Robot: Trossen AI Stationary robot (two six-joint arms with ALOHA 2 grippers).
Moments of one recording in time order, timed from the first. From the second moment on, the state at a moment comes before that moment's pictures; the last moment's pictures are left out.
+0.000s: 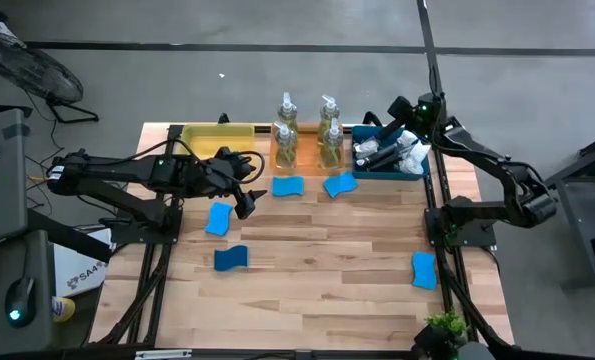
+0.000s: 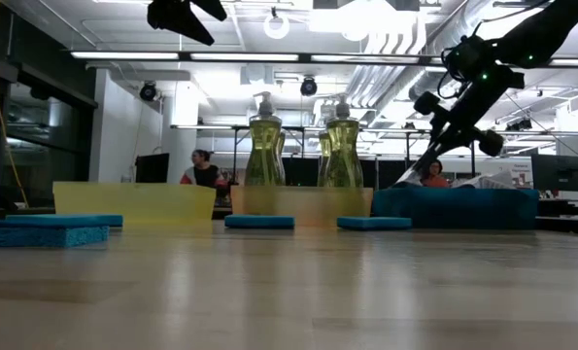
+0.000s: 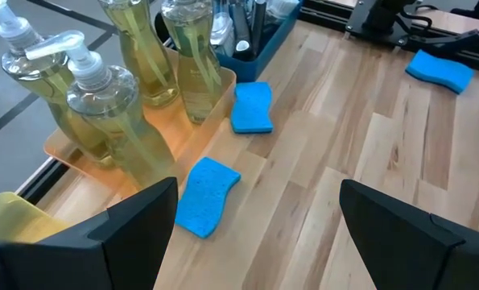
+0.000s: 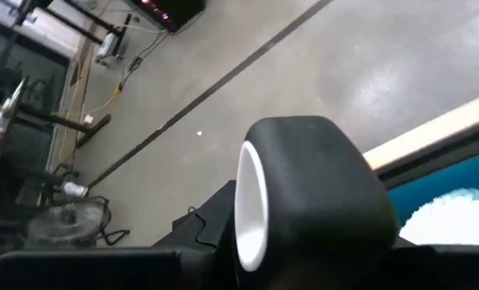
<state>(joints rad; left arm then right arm) -0.08 1.14 1.20 -0.71 -0.43 -0.34 -1.11 1.19 0.69 -0.10 0.13 0.91</state>
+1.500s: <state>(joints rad) -0.08 1.14 1.20 -0.70 -0.32 -0.27 -1.06 1.19 0.69 -0.33 -0.02 0.84</state>
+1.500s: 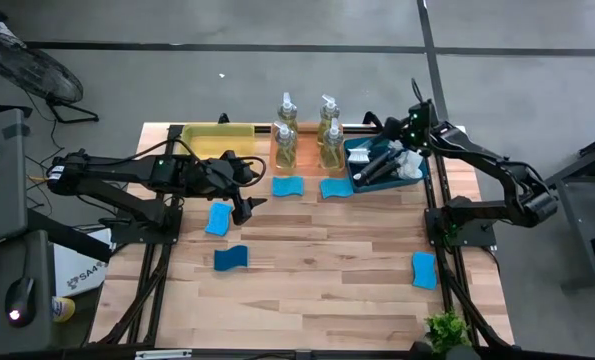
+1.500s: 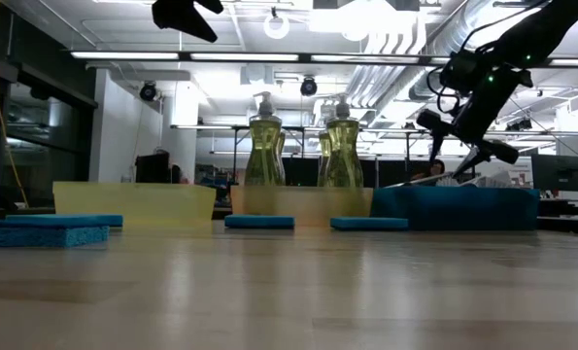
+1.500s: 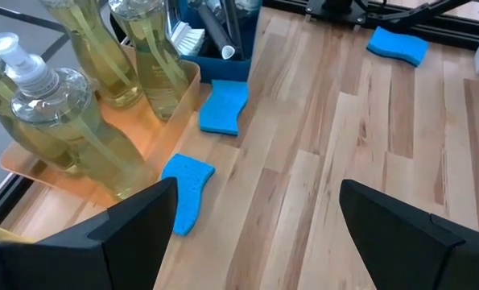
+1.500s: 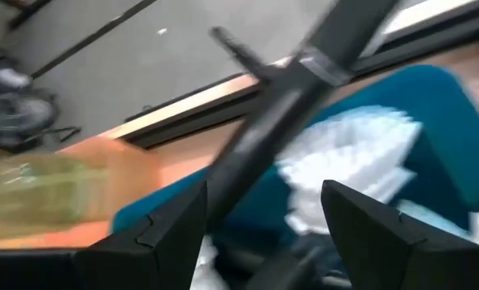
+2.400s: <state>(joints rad) -0.08 1.14 1.20 -0.64 -0.32 -0.35 -0.86 0.59 0.69 -0.30 -0.20 0.68</state>
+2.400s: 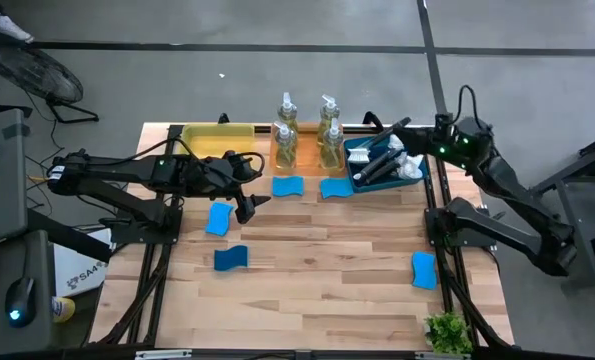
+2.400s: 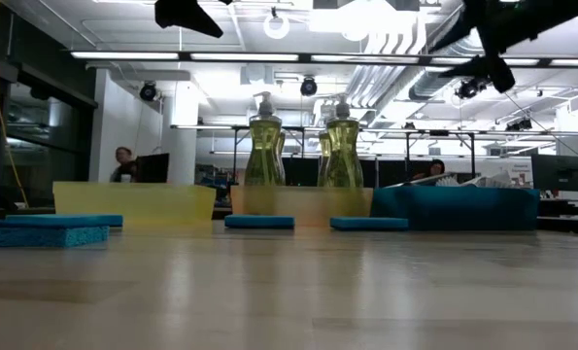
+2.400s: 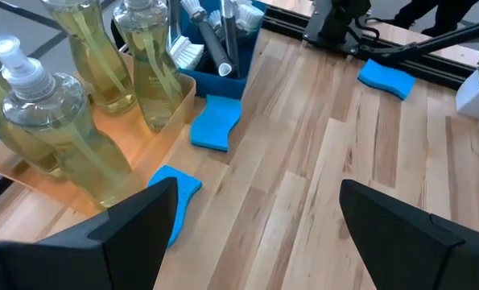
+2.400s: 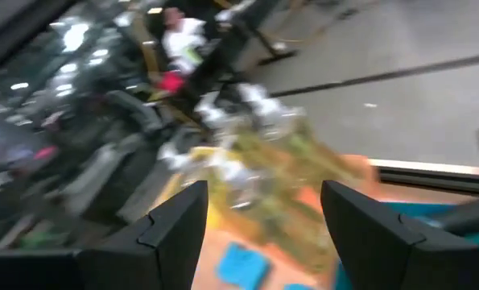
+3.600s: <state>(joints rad) -0.08 1.14 1.20 -0.65 -0.27 -0.30 0.01 1.20 1.54 -0.92 0.02 0.61</state>
